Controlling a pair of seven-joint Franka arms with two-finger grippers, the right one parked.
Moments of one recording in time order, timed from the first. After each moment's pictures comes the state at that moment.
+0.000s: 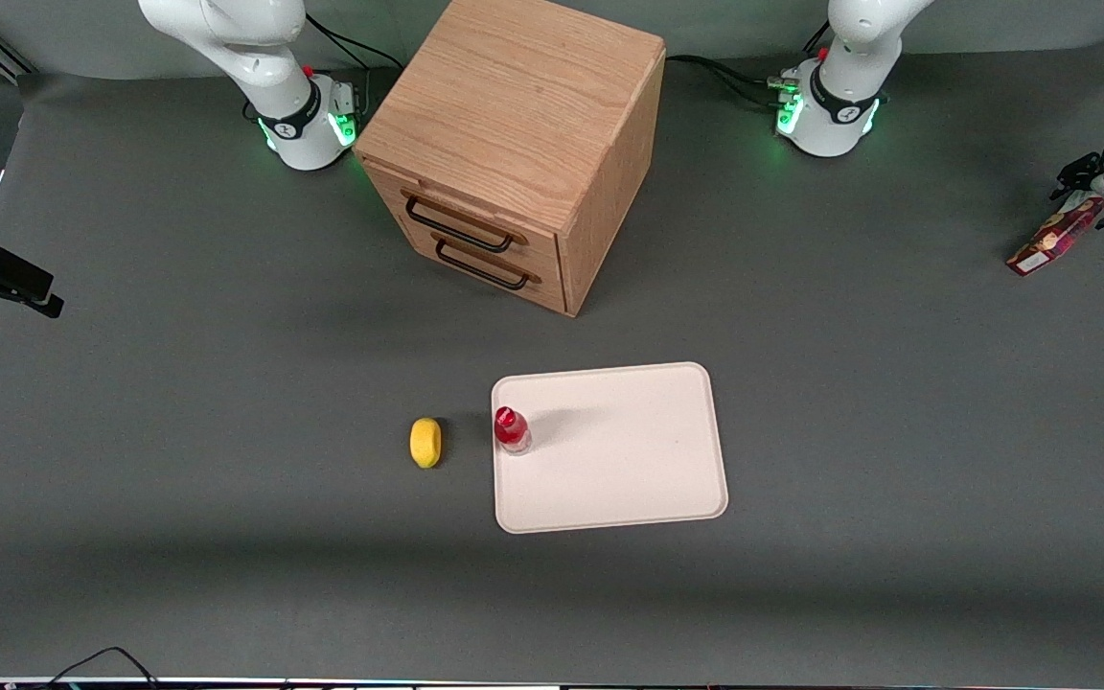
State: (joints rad) arm 0.69 0.19 0.31 -2.44 -0.05 2.53 1.73
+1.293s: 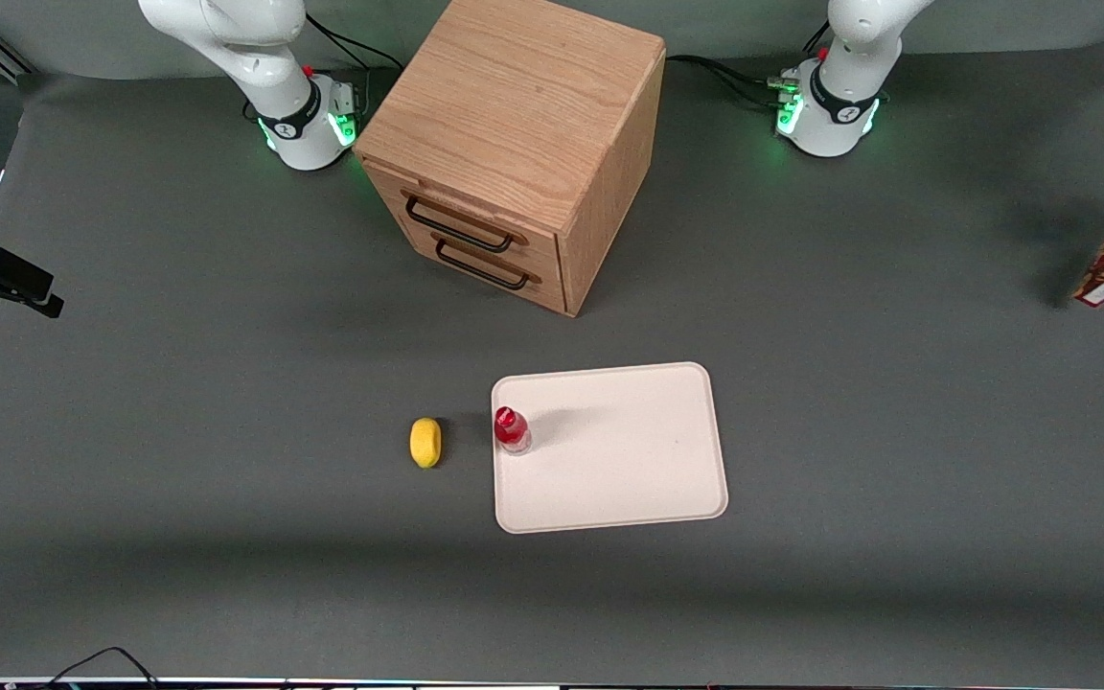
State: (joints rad) arm 0.69 0.17 0.23 -2.26 -0.10 2.51 1.73
